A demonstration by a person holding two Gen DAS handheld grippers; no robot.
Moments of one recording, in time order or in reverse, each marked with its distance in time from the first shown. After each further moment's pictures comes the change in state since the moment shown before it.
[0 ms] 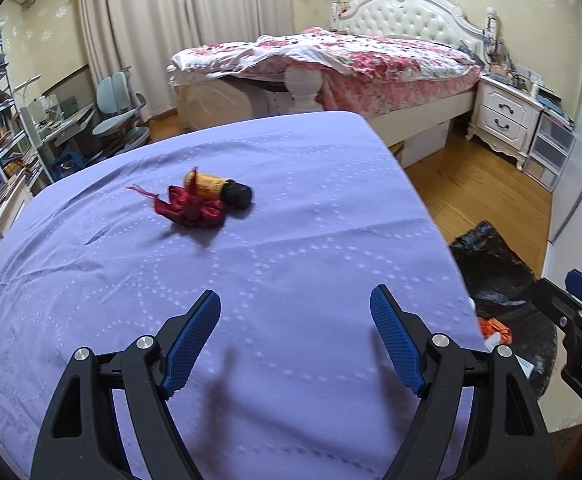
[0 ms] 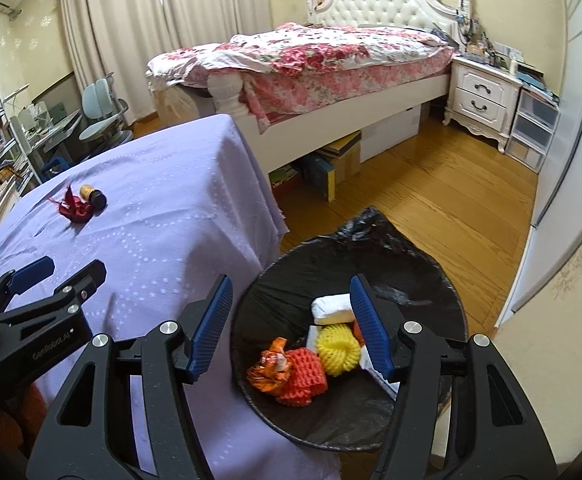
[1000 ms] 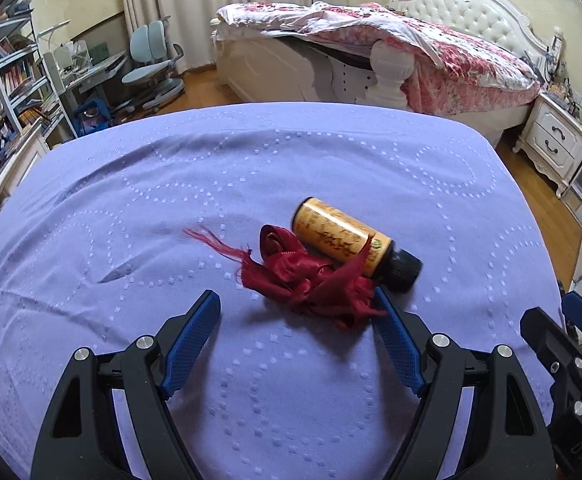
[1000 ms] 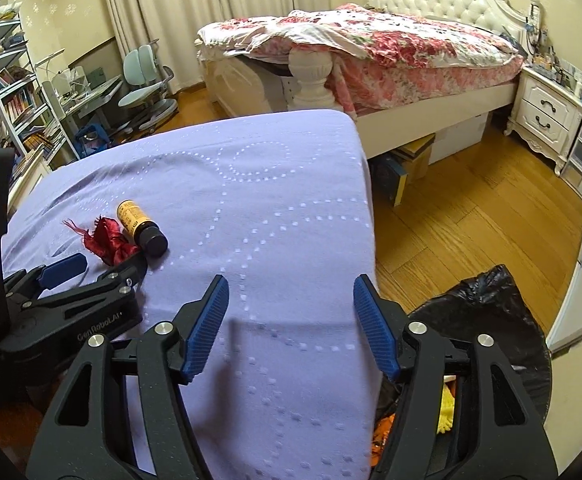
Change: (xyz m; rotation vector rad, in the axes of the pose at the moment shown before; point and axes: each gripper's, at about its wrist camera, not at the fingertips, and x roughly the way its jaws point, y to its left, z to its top) left arm 0.072 0.090 0.045 -0.155 0.134 0.054; right arm 0.081 0.111 0.060 -0.112 0.083 0.119
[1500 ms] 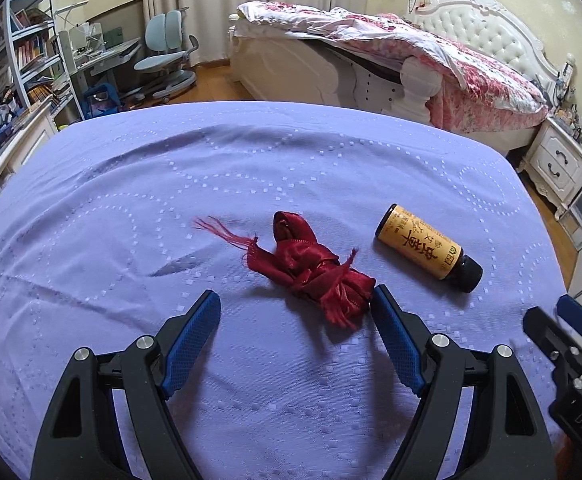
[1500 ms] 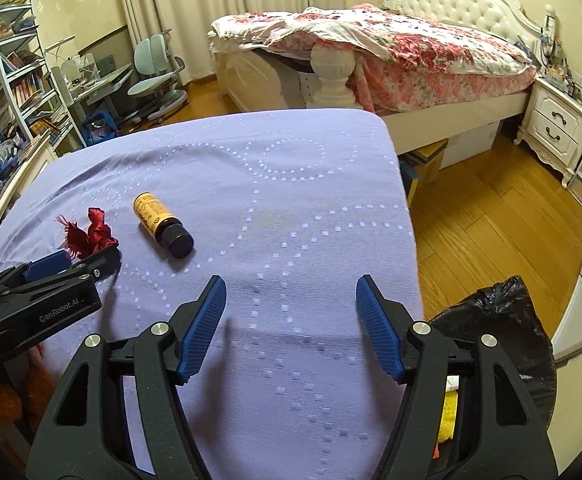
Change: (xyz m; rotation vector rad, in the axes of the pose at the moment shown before) left arm -0.006 0.049 -0.005 -0.071 -0.011 -0.034; right arm 0.010 0.026 0.003 -0.050 0.018 0.016
